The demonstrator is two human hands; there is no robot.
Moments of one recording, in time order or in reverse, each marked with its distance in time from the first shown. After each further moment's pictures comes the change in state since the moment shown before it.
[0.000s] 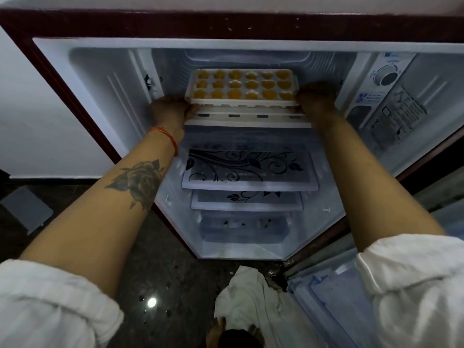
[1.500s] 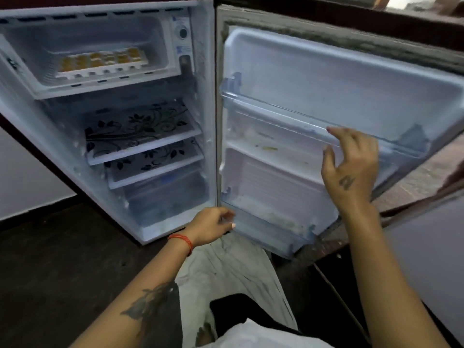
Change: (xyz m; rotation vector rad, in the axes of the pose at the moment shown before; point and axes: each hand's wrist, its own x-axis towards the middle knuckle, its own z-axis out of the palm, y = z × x) left_hand -0.428 -0.204 -0.050 1.136 -1.263 0.317; right_hand -0.487 0.094 -0.308 -0.875 0.814 -0.495
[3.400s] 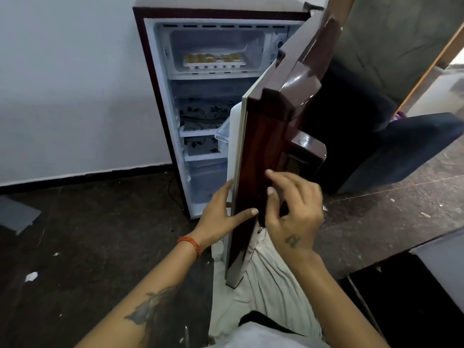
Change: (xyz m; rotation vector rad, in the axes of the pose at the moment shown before) left_hand -0.221 -0.051 -0.007 -0.383 0.535 0.058; right_hand -0.187 -0.236 -0.054 0.531 0.008 -0.189
